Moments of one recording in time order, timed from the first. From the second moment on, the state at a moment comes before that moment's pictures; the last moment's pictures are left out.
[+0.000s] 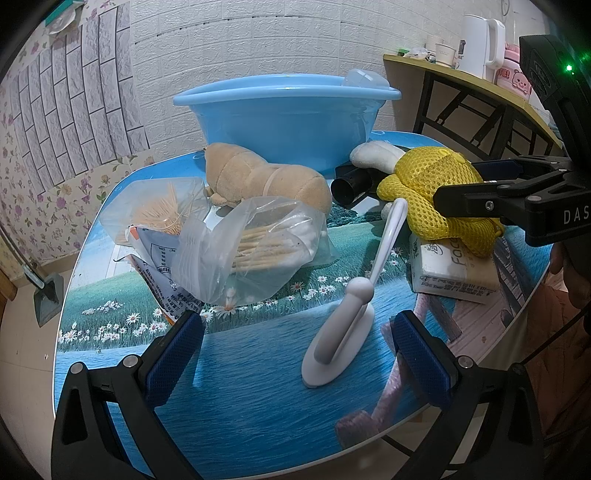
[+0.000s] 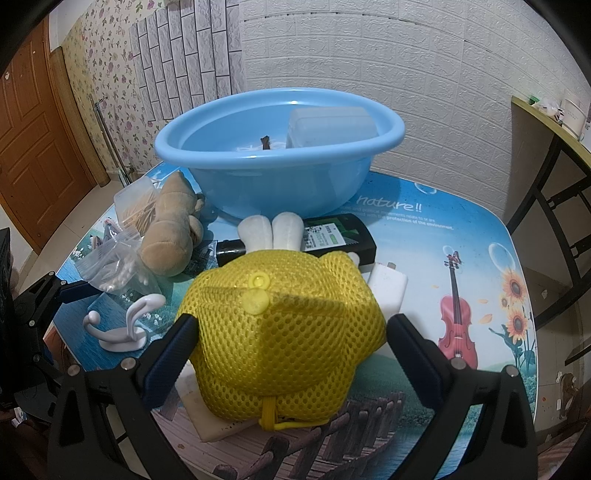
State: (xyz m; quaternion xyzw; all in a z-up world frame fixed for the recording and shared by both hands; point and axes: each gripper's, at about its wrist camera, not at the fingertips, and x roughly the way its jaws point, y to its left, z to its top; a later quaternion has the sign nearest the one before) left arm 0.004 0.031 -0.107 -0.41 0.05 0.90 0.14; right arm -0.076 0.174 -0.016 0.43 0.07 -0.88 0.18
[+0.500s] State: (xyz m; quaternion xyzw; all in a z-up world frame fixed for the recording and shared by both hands) left arm 0.003 0.034 -0.105 -0.41 0.05 0.90 0.14; right arm -0.077 0.178 -0.018 0.44 0.05 -0.88 0.17
